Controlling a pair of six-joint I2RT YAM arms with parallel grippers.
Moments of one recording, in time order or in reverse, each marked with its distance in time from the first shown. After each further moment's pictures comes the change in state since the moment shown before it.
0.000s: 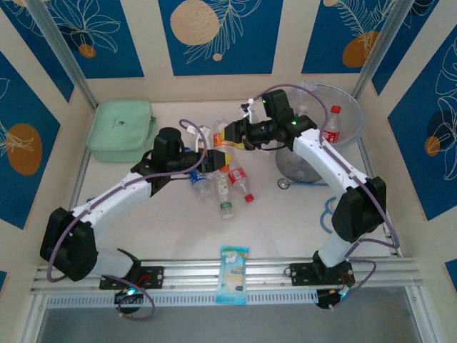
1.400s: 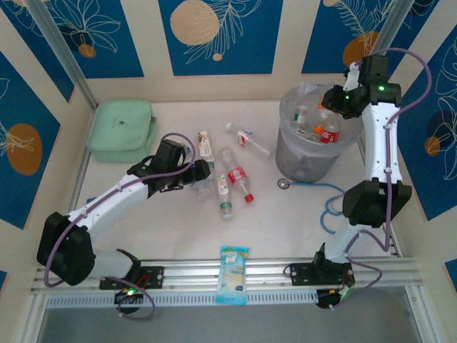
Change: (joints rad) left arm 0.023 -0.036 -0.019 -0.533 -0.579 -0.105; right arm -0.594 0.116 0.494 -0.530 0.519 -0.469
